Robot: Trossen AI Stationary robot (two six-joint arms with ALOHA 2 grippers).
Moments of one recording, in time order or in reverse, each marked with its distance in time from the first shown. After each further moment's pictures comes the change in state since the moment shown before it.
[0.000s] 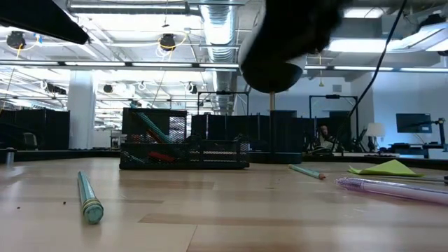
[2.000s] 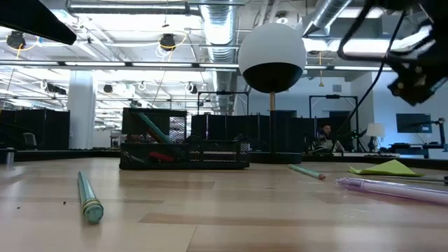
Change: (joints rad) left arm -0.041 0.001 0.000 0.009 0.030 0.010; right arm 0.023 0.011 -0.137 -0.686 -1.095 0.859
